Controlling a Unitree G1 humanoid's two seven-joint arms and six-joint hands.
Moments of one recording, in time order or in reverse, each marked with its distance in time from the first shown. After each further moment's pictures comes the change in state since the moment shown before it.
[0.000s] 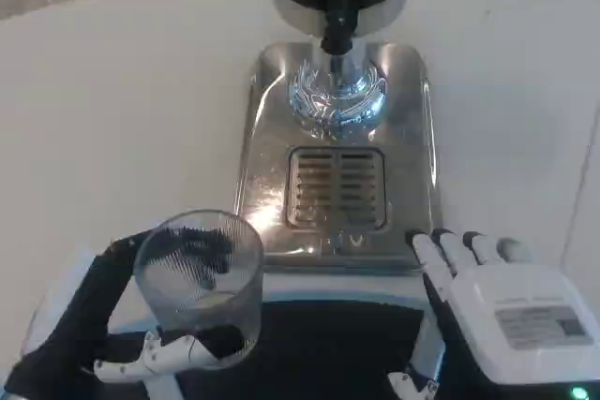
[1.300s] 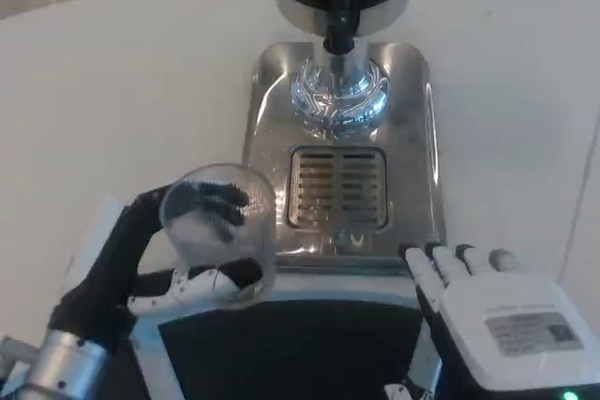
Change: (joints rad) left arm -0.279 -0.055 -0.018 0.297 0.050 -0.008 0.035; right arm -0.005 -0.005 0.007 -0.003 -0.012 -0.015 0.058
